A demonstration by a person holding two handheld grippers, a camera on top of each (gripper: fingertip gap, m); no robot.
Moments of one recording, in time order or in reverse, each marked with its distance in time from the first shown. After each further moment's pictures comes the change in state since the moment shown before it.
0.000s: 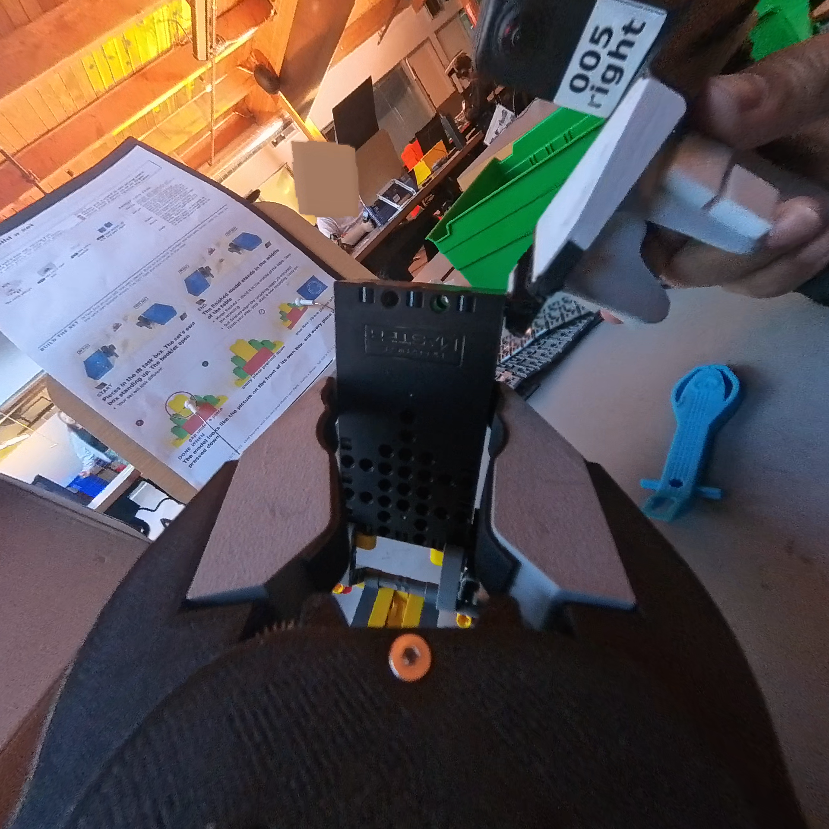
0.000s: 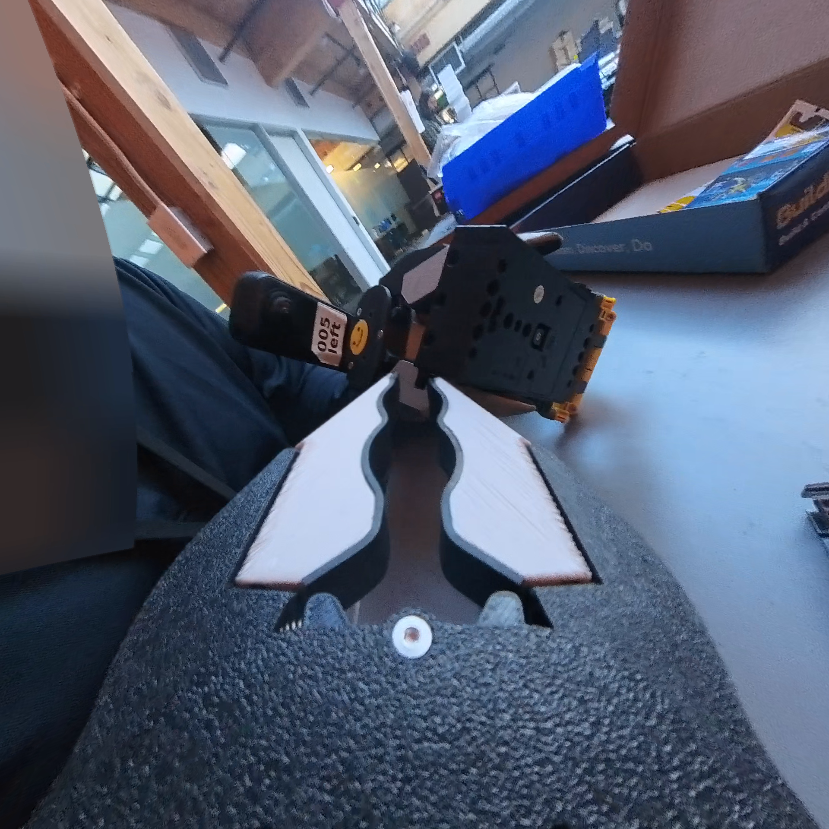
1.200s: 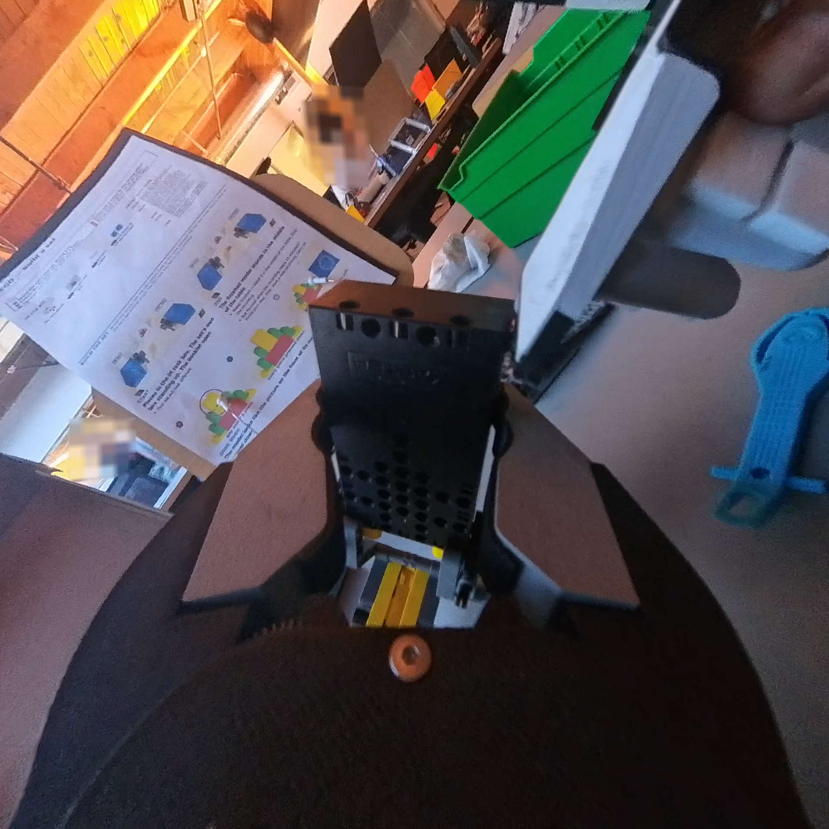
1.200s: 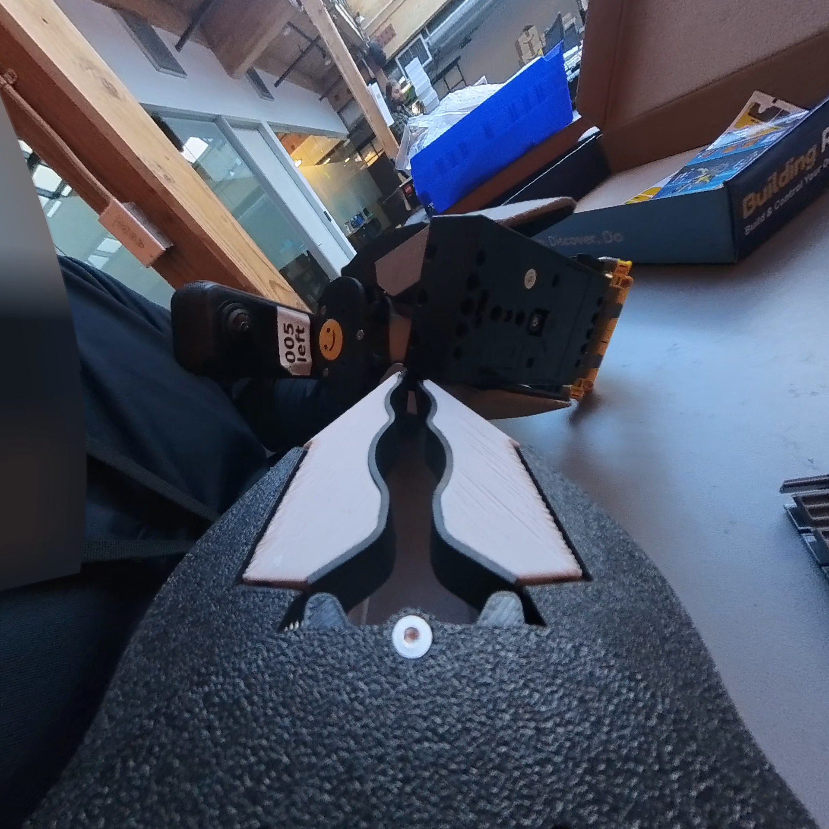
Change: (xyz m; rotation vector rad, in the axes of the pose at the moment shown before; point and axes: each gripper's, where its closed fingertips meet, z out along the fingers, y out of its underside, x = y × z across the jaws) left arm -0.006 0.012 0.016 -0.113 -0.041 0.147; right arm 0.016 0.006 0.011 -0.021 0.073 -0.009
